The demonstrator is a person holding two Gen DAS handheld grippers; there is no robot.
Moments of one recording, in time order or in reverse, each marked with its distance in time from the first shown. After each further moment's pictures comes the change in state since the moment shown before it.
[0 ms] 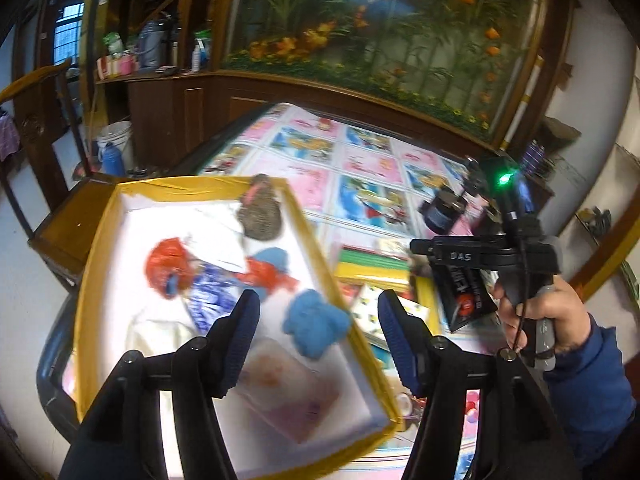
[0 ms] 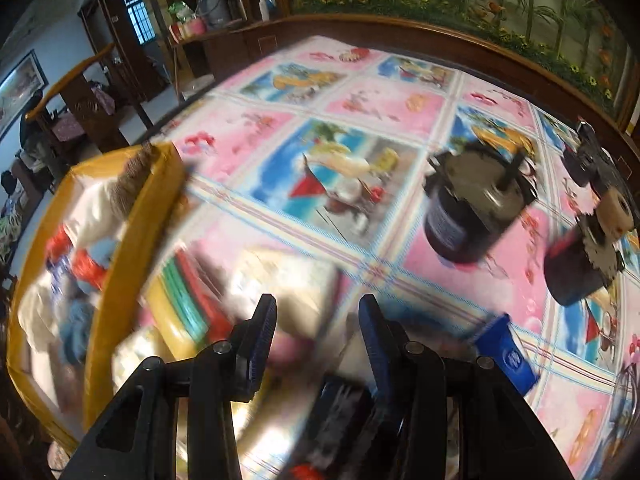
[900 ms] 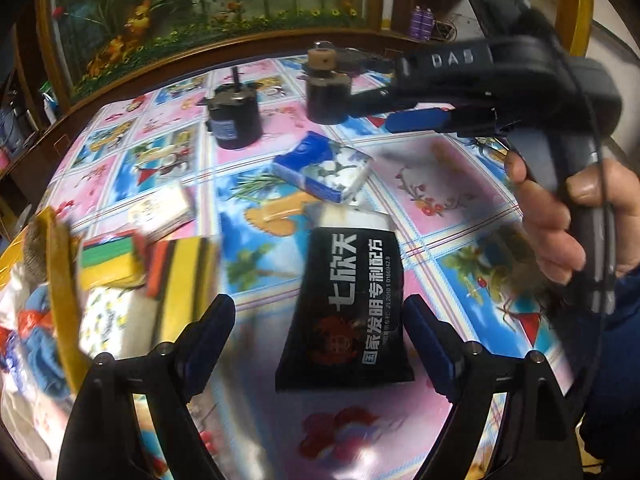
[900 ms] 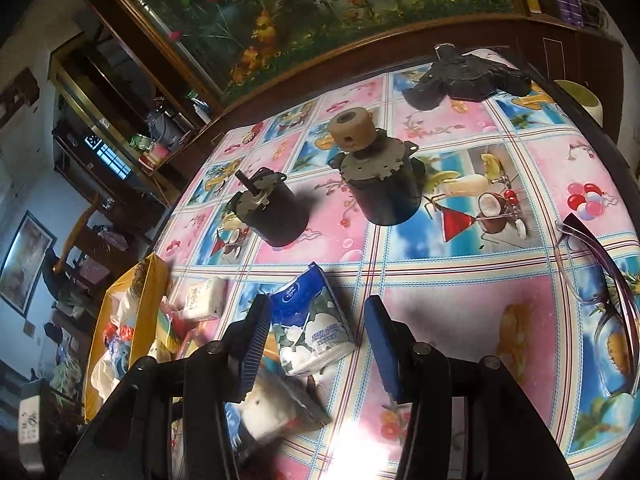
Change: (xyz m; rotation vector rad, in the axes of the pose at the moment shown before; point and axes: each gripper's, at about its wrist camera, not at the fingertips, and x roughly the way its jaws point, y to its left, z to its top) left arm 0.111 -0.214 -0.062 0.466 0.222 -0.156; right arm -0.091 -0.160 -0.094 0.460 -0.247 0.175
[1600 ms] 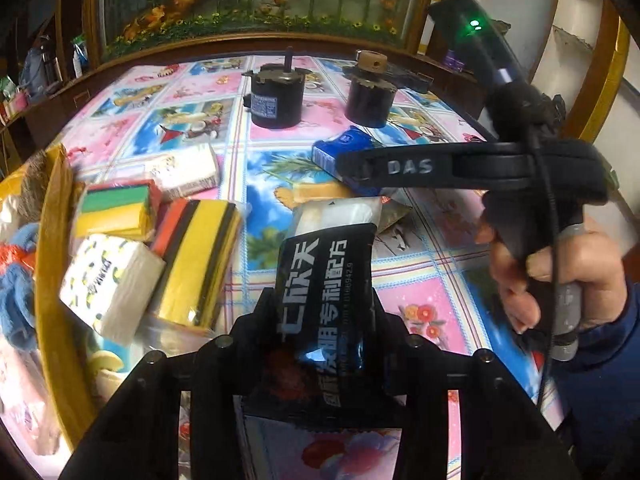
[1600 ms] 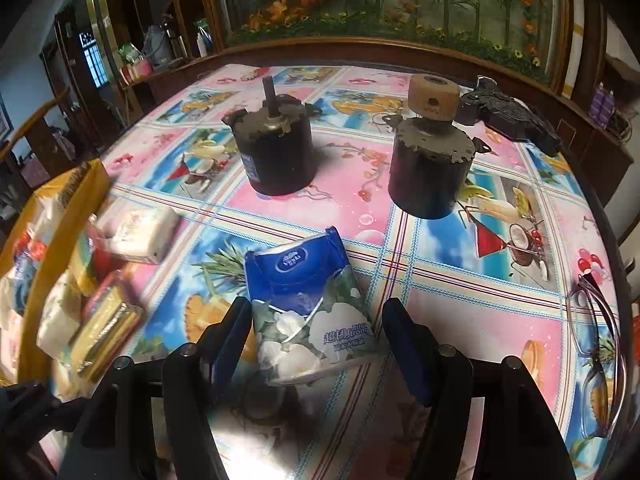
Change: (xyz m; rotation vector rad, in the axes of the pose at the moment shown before) left arm 0.001 0.030 -0.024 -0.200 -0.056 -0.024; right arm 0.067 0.044 -0.025 -0.333 0.071 -0.277
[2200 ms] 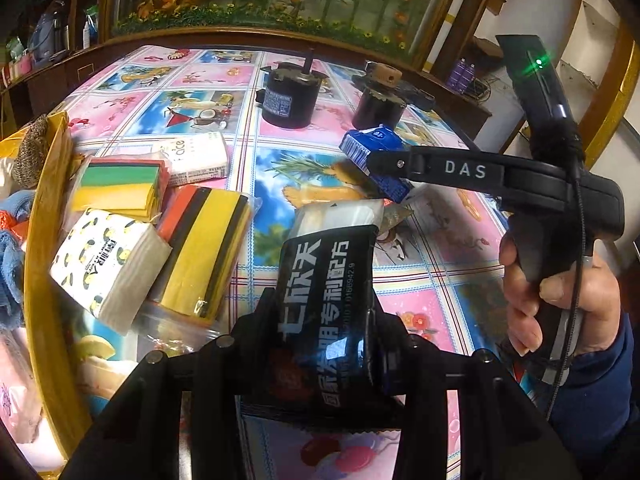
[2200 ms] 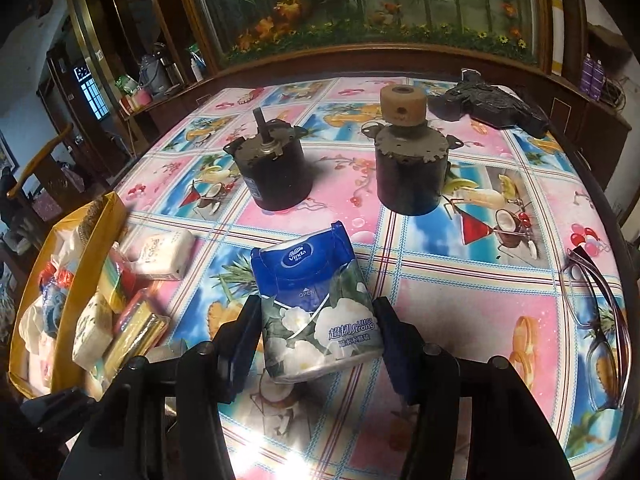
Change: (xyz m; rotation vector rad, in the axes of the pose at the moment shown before) left arm -0.003 0.018 -0.001 -0.097 -0.021 -0.055; right arm -0.031 -0.013 -0.005 0.109 -0.048 0.074
